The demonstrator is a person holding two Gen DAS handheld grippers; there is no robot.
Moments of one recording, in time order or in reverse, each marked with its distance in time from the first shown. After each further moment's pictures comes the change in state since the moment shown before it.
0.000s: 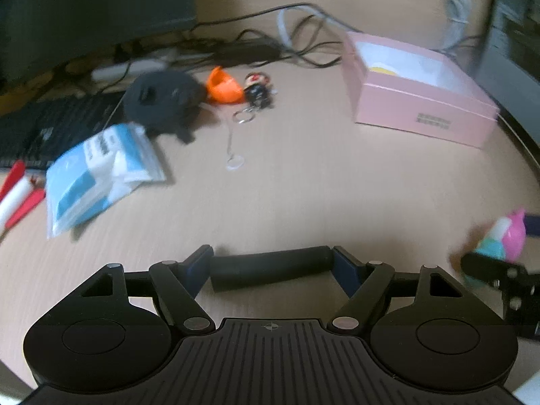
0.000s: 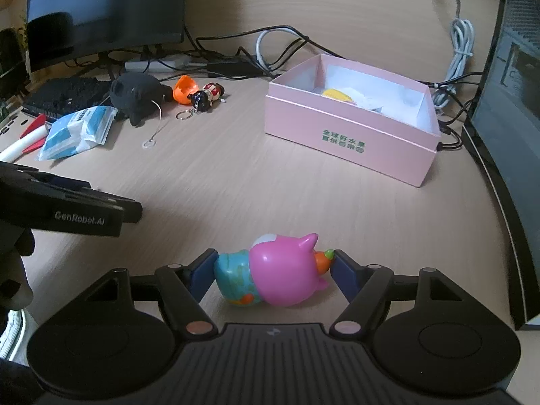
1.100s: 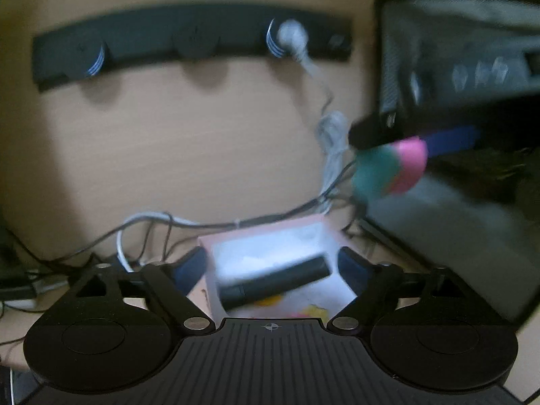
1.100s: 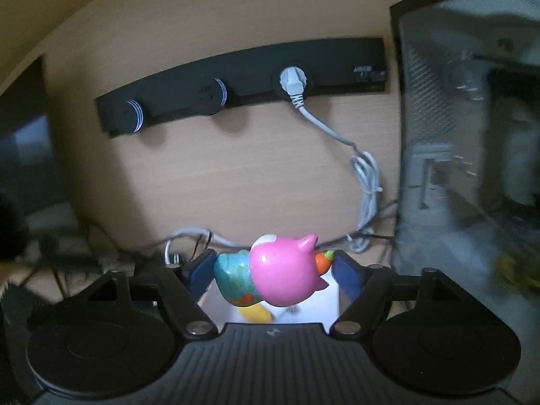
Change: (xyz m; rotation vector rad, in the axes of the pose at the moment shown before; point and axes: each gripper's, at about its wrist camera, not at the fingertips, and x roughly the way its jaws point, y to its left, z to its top) left arm 0.022 -0.097 0.190 0.269 -0.359 -0.318; right arm -0.037 -0.142 0.186 0.353 -0.306 -0.106
